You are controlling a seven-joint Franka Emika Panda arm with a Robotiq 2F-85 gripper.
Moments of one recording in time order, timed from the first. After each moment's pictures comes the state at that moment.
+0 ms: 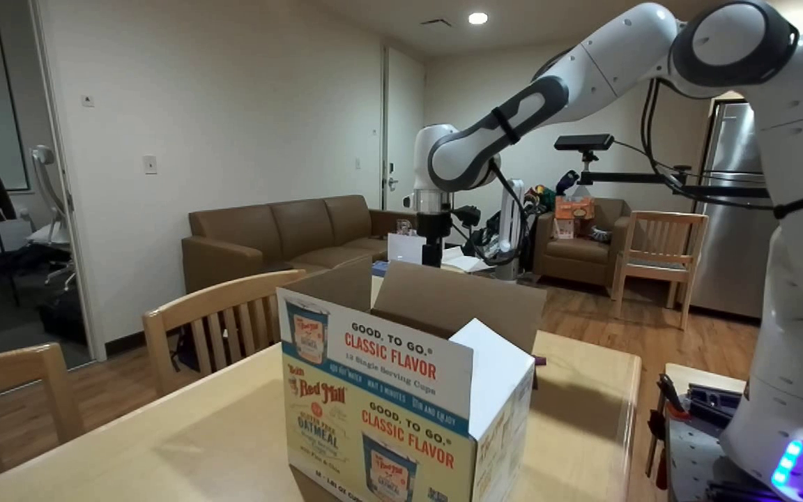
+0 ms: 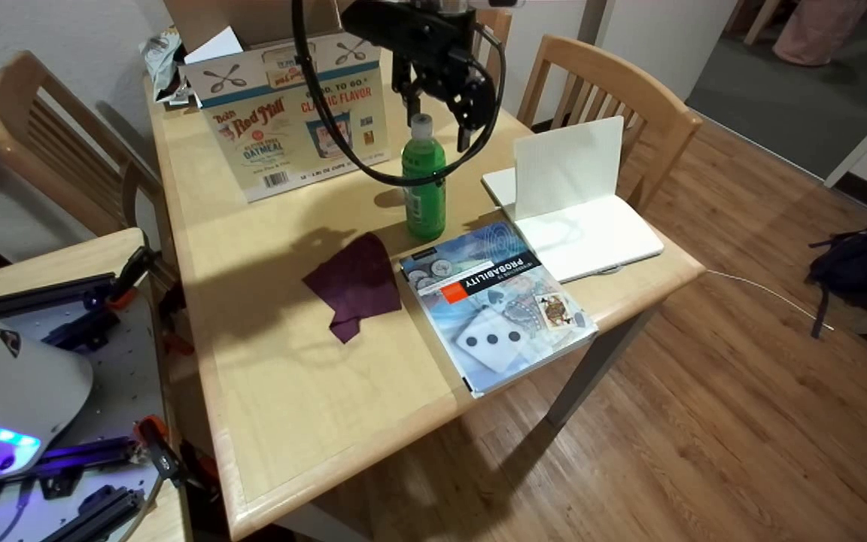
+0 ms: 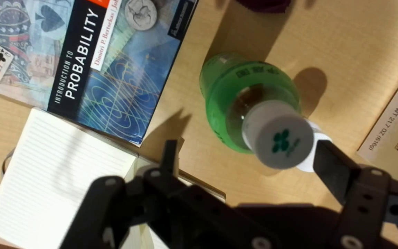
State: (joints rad) arm 0.01 0.31 0.02 -1.90 0.01 2.17 -0.32
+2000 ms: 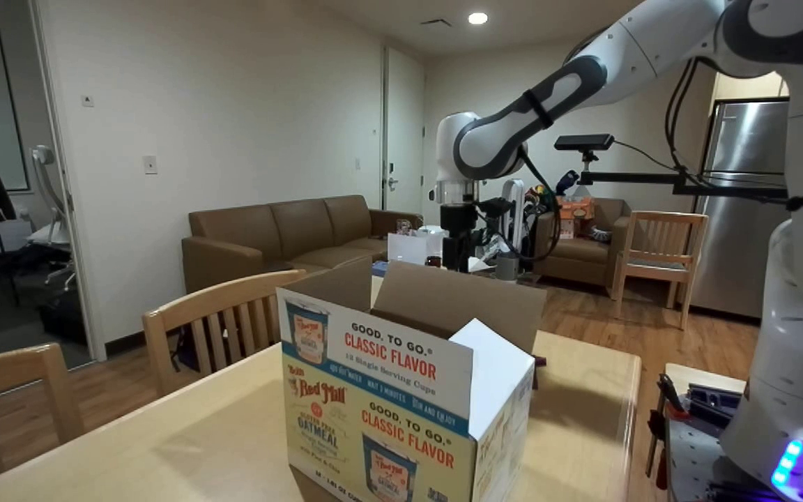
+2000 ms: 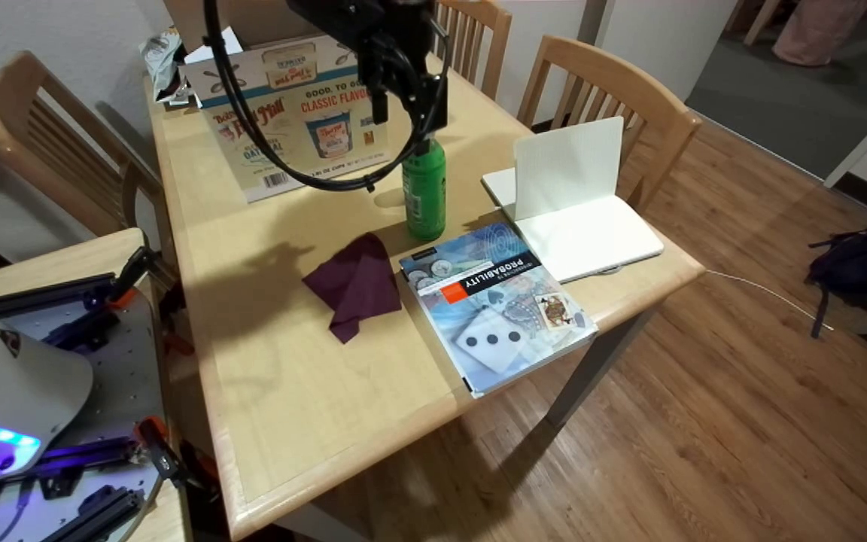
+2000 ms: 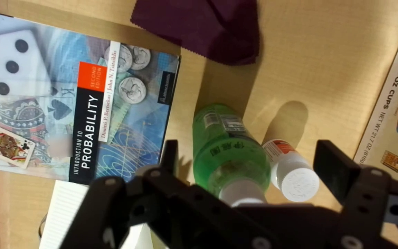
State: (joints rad) arm 0.02 0.13 0.00 -2.08 0.01 2.14 -0.15
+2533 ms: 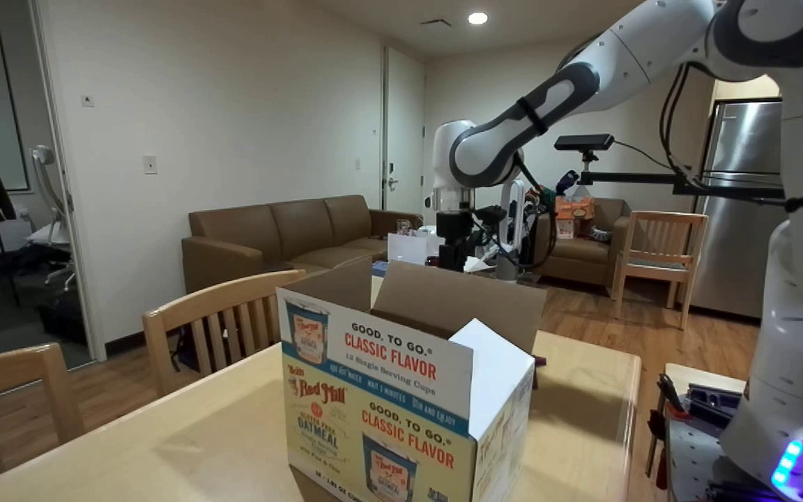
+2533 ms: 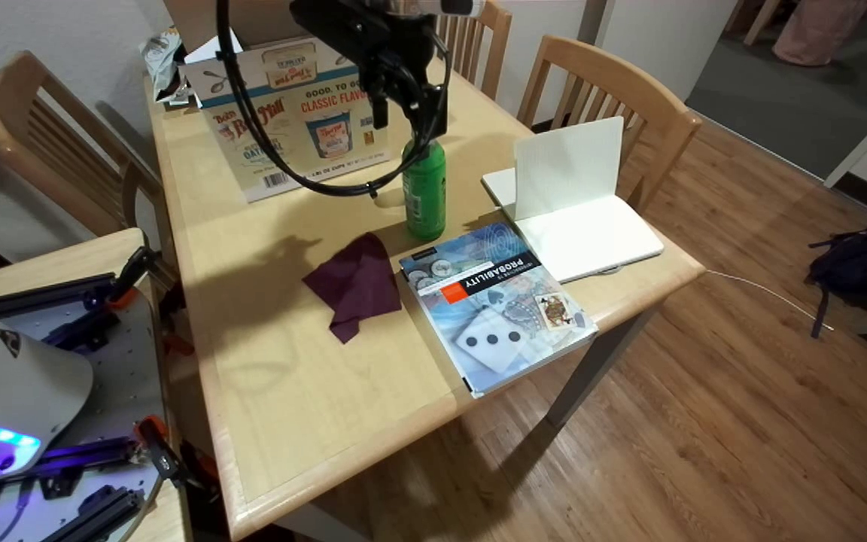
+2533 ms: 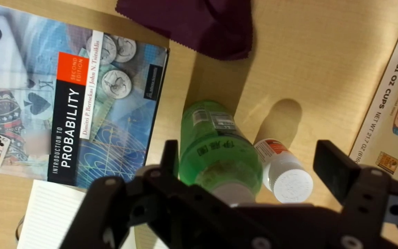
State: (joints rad) arm 0.02 0.17 0.01 -2.07 0.04 2.17 -0.17
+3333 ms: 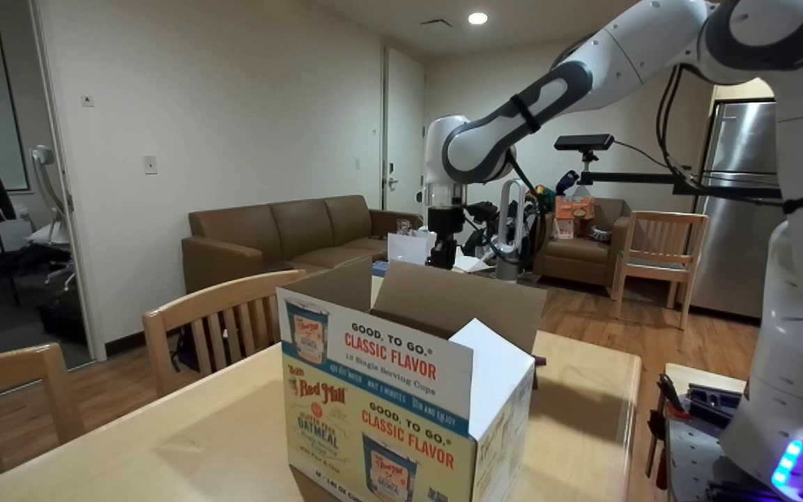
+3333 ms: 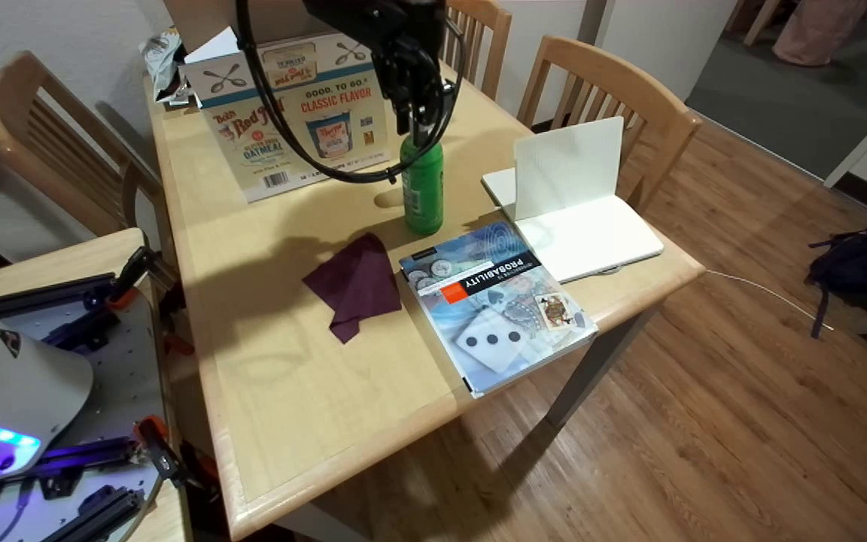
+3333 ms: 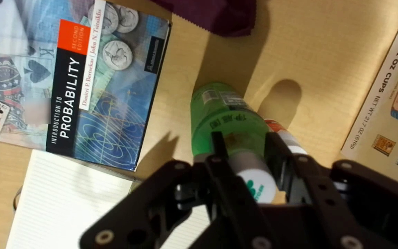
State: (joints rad) arm 0.02 0.20 0.02 -2.01 0.03 2.18 -0.20
